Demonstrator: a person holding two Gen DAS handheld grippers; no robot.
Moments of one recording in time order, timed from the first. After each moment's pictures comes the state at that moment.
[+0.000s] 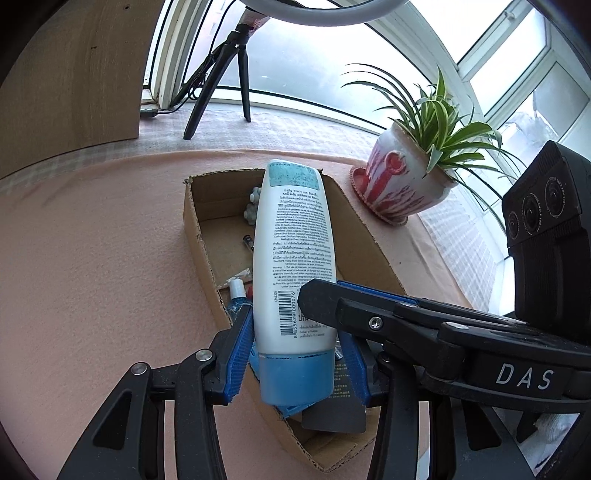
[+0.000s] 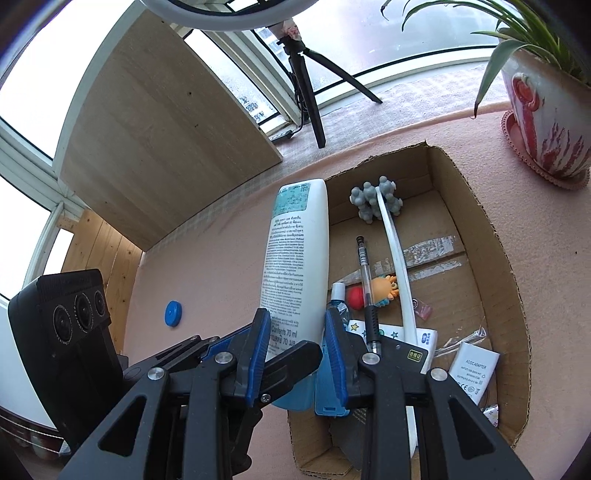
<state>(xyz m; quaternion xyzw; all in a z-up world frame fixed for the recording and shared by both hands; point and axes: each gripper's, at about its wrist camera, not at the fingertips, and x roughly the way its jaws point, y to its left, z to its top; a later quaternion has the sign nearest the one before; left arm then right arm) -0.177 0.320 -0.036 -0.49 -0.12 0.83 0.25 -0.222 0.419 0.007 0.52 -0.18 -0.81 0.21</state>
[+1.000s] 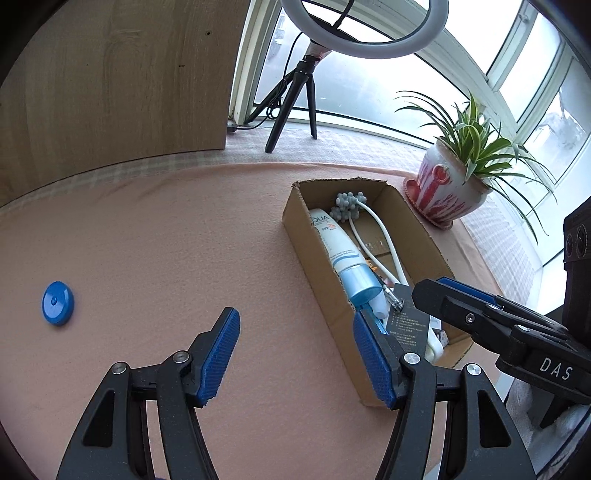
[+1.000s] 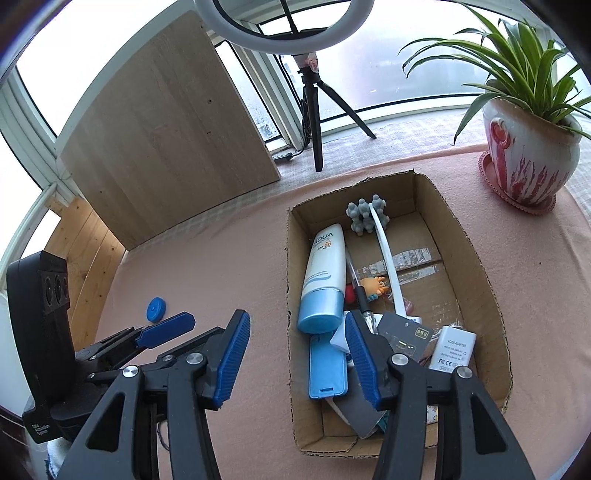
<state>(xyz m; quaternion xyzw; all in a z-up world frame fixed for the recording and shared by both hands) -0.133 0.239 -0.014 -0.48 -0.08 0.86 0.15 -0.167 0.398 0.026 0.47 -0.12 -0.86 0.17</state>
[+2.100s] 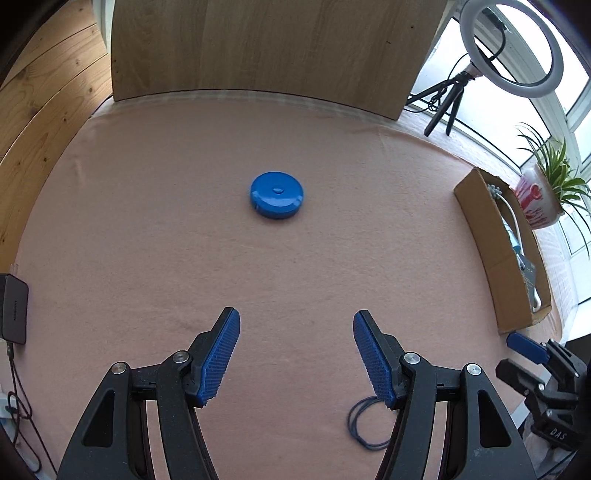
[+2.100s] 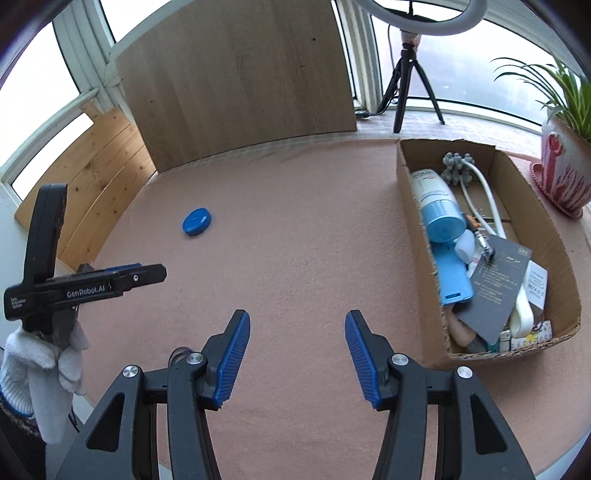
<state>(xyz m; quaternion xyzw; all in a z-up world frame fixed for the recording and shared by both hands) -0.064 0.015 -0.068 -0.53 -0.12 0.84 0.02 -0.065 0.271 -0.020 0.49 0.00 -0.84 0.24</state>
